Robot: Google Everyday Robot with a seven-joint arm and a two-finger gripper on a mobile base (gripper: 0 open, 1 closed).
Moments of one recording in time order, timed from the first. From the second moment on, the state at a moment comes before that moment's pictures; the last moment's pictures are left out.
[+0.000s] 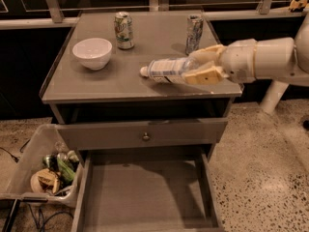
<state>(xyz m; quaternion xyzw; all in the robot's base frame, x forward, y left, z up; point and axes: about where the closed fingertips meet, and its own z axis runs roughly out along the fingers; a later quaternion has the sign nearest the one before) 0.591 -0.123 0.918 -0.49 0.67 0.21 0.52</state>
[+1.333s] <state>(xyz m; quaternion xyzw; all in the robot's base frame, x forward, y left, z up) 0.667 -0.113 0.950 -0.55 0.67 0.10 0.48</state>
